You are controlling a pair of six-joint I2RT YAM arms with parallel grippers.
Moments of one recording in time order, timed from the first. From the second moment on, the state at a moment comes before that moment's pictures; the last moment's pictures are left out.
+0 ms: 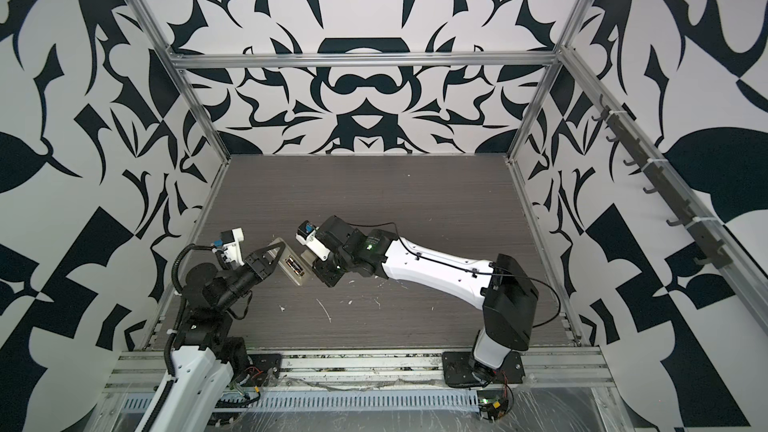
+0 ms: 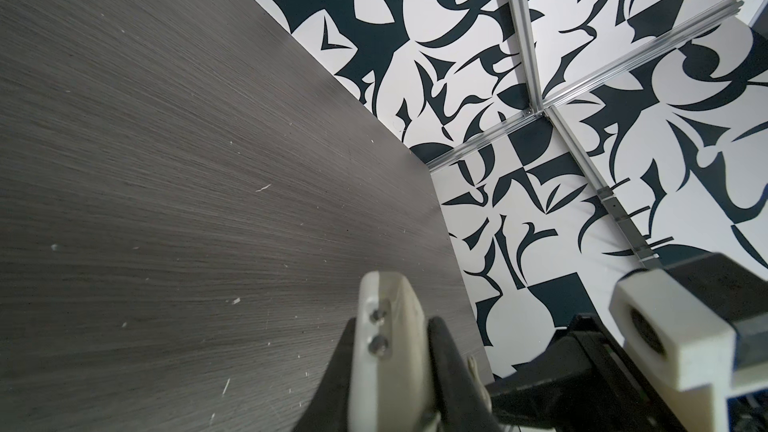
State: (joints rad) left arm -0.04 0.43 0.19 0.09 0.60 -0.90; right arm 1.08 1.66 1.38 -0.56 -0.14 0.16
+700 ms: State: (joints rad) left arm -0.04 0.44 0.19 0.09 0.60 -0.88; right arm 1.11 1.79 1.51 -0.63 -0.20 0.16
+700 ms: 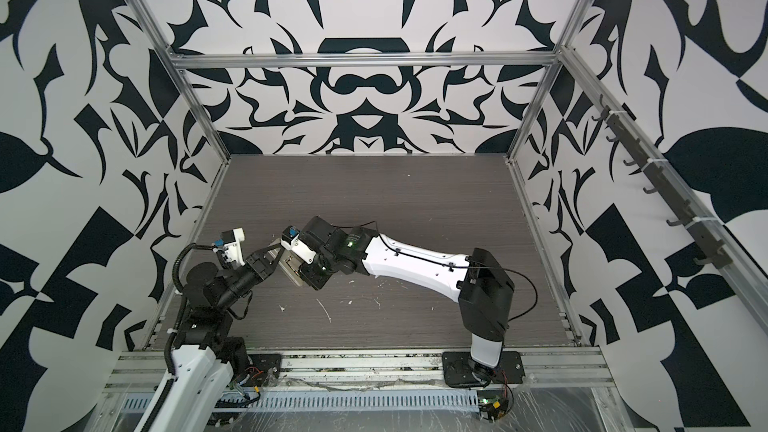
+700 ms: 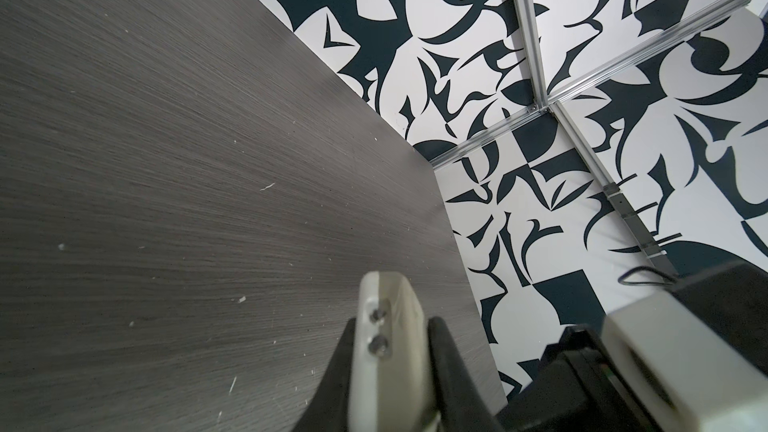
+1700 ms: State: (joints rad) left arm -0.04 0.45 0.19 0.05 0.60 -0.86; right arm 1.11 1.83 1.54 -0.64 -0.20 0.18
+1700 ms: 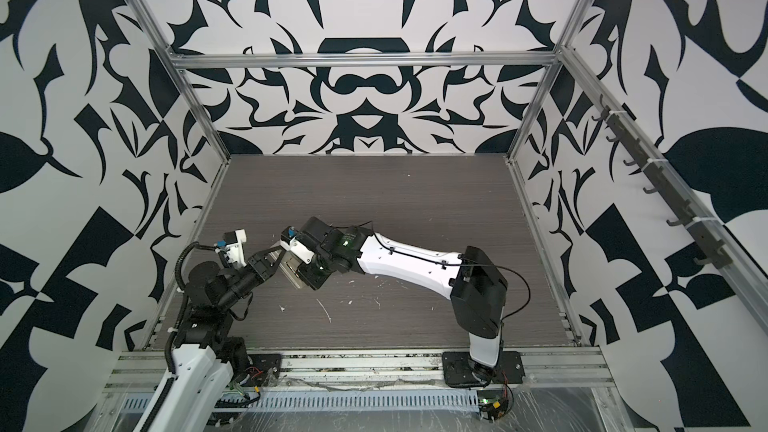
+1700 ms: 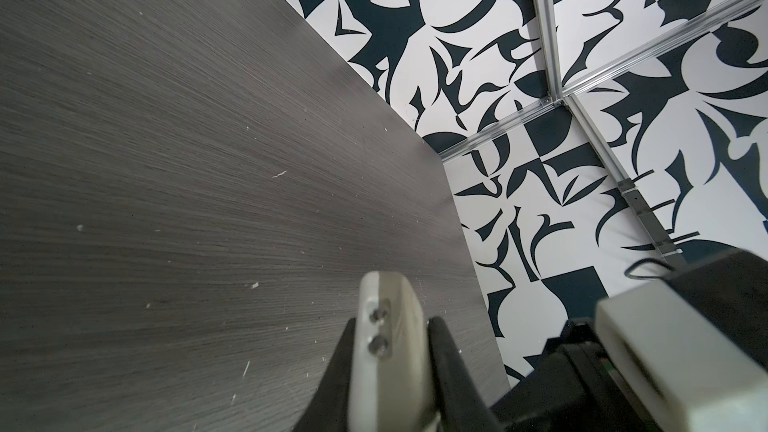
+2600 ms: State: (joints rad) left arm -0.04 0.45 0.19 0.03 0.60 -0.84; right arm 1.11 1.87 1.60 -0.69 -0.19 0.18
